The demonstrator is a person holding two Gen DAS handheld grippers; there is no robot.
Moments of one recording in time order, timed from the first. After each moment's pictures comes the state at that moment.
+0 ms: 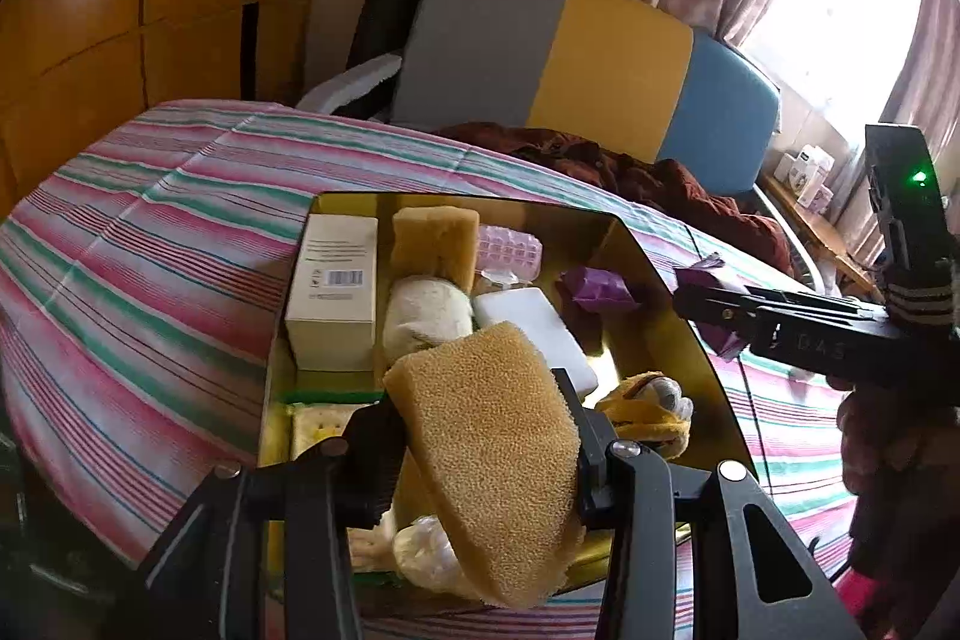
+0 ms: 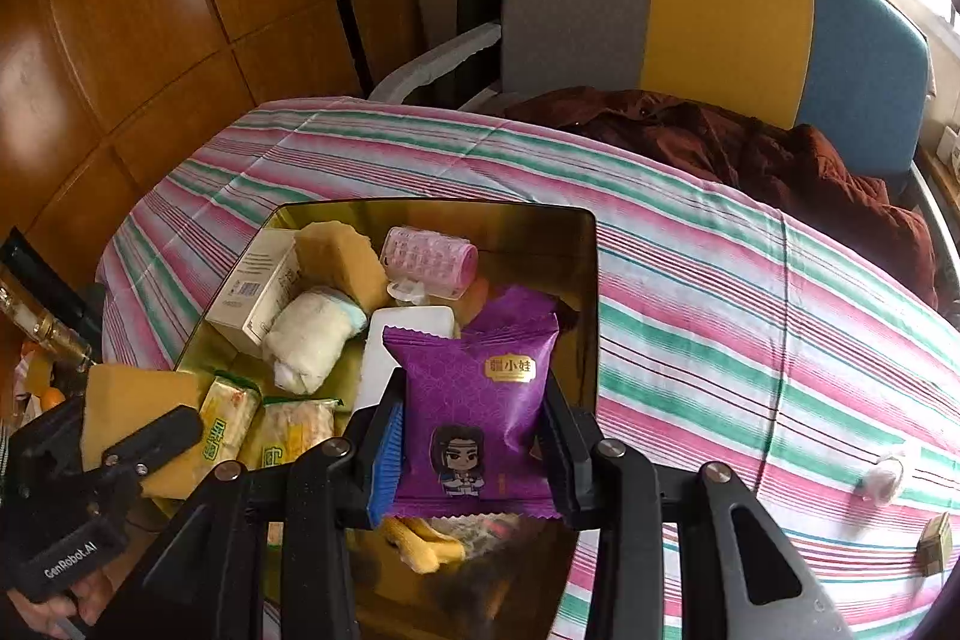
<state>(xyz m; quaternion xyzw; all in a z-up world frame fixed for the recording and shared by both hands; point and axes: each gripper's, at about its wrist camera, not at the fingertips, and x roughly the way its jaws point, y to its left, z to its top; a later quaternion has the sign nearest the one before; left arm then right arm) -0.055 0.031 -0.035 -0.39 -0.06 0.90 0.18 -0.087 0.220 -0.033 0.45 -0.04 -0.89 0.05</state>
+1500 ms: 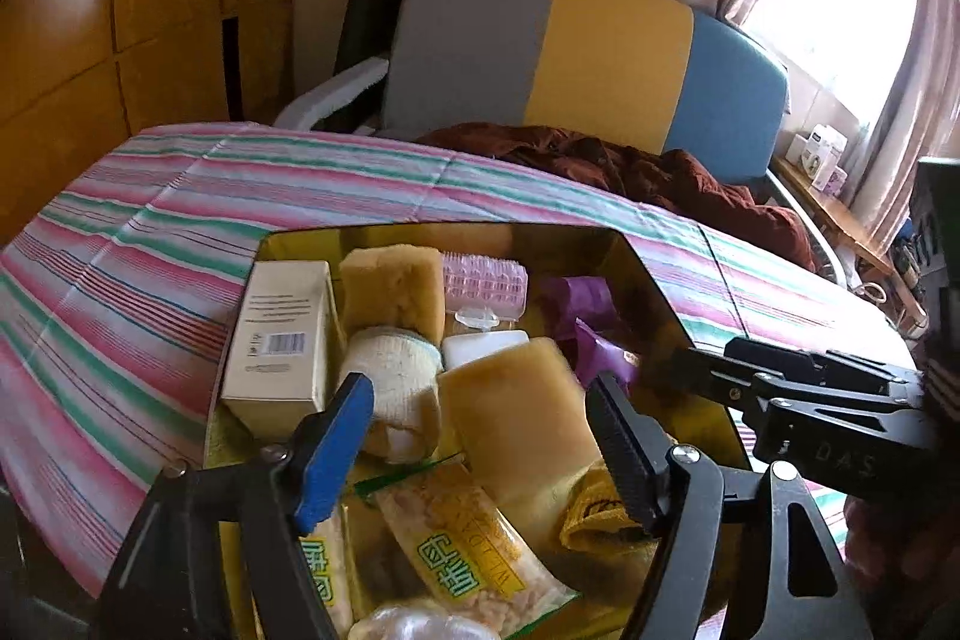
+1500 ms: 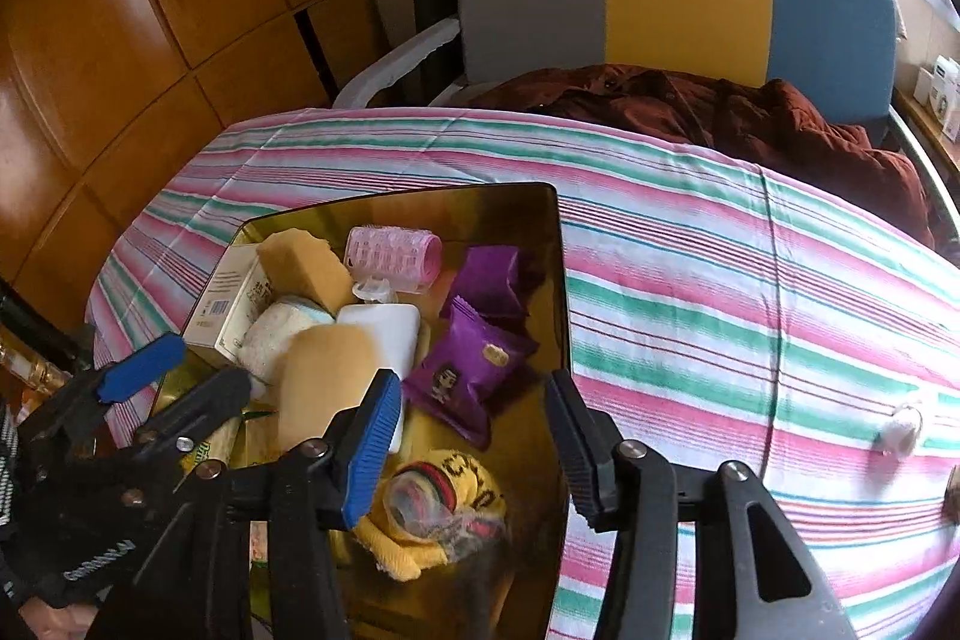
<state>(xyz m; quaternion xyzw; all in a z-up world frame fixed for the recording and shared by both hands) -0.091 0.074 -0.034 -0.39 -0.02 0.91 0.17 -0.084 0.240 -0.046 0.45 -0.09 -0.89 0.02</state>
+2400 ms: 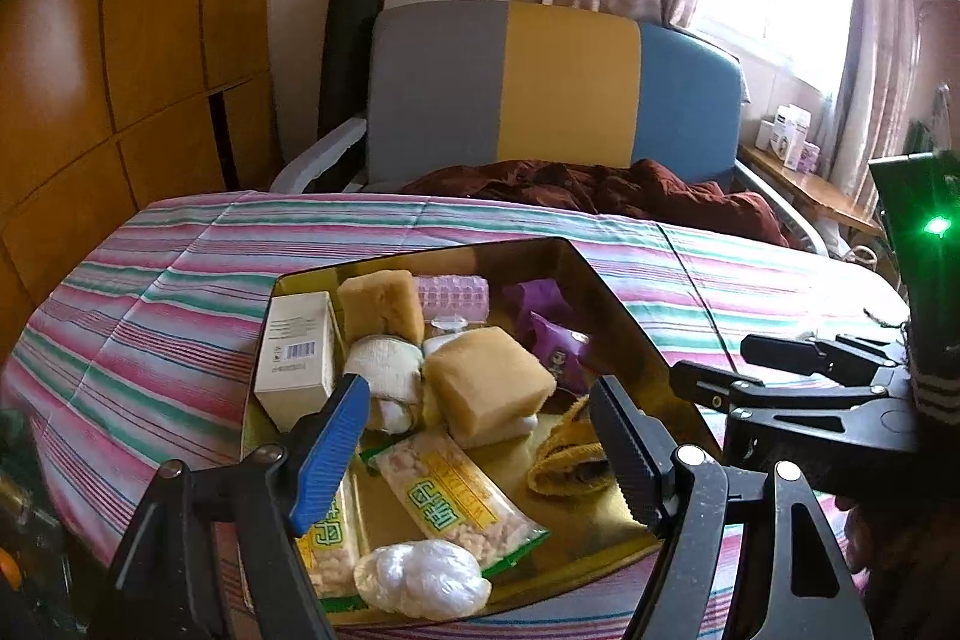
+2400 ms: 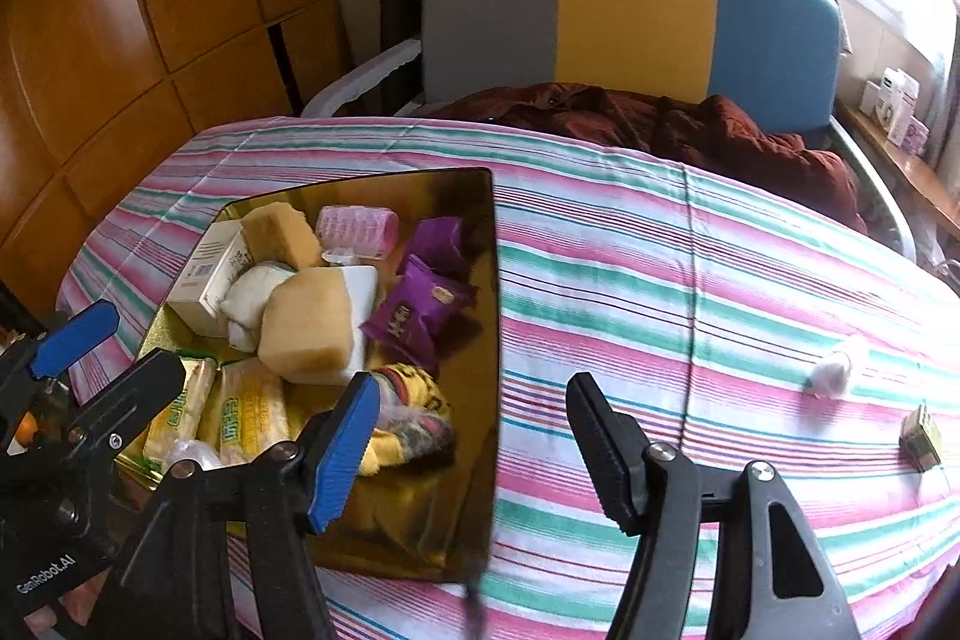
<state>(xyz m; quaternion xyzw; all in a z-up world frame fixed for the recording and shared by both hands) -0.027 0.081 -0.009 -0.33 0.04 0.92 0.19 -0.020 0.244 -0.035 0.43 -0.06 -0.90 -0.04</state>
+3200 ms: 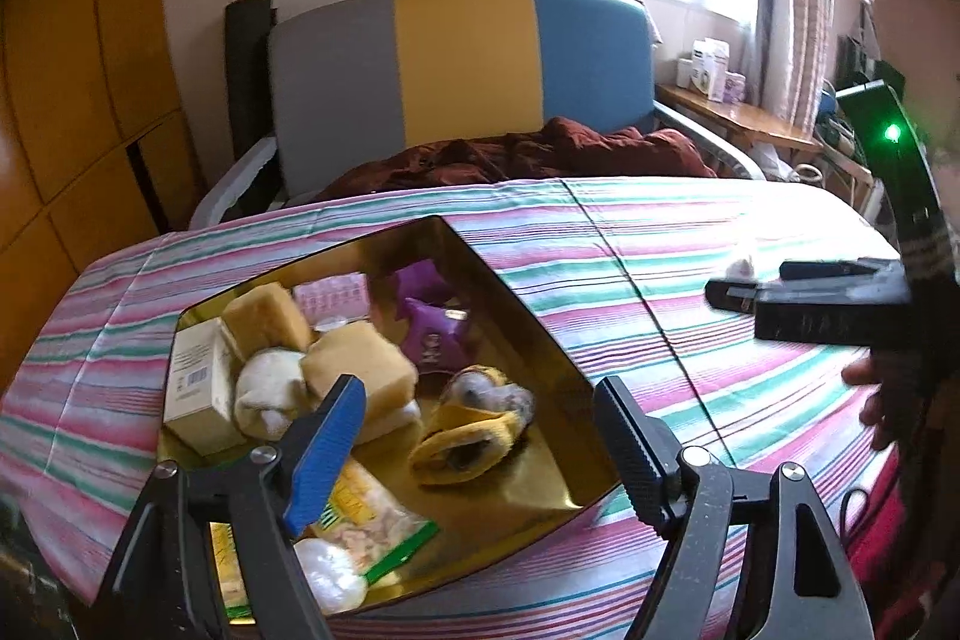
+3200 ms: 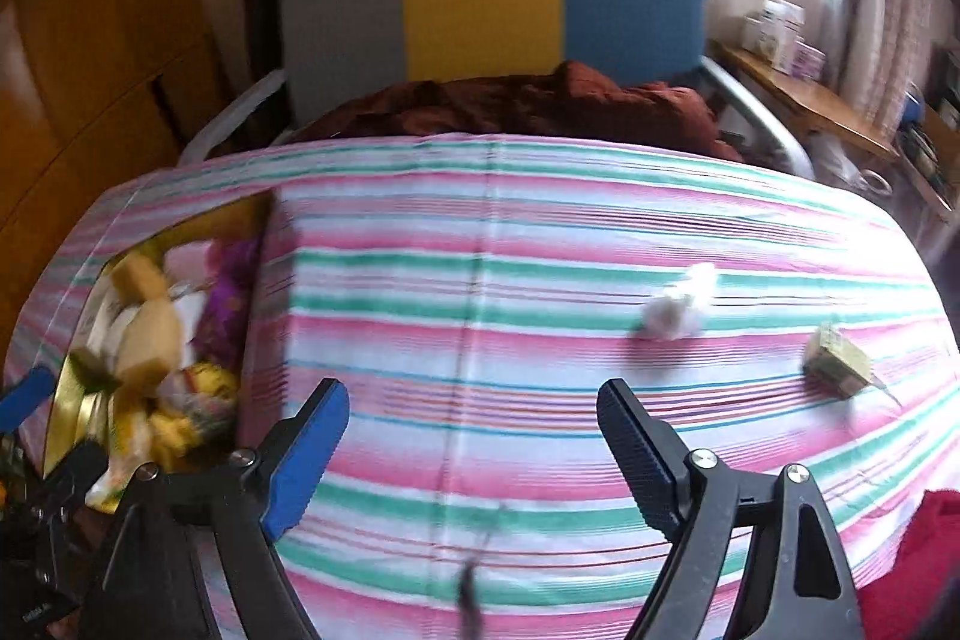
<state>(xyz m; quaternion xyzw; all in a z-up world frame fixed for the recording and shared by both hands) 0.001 0.152 -0.014 -0.33 0.12 0.90 0.27 0.027 0.361 -0.034 0.42 -0.11 -0.88 -0.17</state>
